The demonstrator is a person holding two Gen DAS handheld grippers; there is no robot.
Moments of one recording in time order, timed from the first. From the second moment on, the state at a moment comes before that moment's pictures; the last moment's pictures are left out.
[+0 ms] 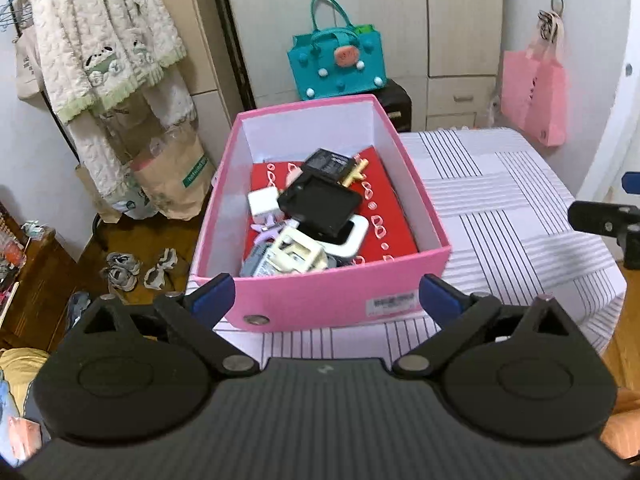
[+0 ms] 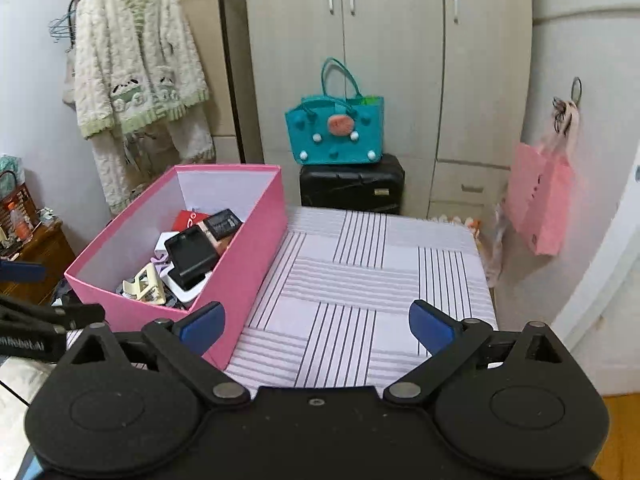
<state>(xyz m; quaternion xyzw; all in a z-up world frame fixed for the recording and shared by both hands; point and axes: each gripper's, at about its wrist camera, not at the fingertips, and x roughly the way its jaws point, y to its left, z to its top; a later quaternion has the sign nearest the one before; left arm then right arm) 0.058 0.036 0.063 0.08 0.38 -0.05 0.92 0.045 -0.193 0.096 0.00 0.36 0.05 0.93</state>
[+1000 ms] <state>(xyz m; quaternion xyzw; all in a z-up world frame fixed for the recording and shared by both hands) 0.030 0.012 0.063 0.04 0.35 -0.08 0.93 0.008 -0.197 0.106 -0.01 0.33 0.01 0.94</state>
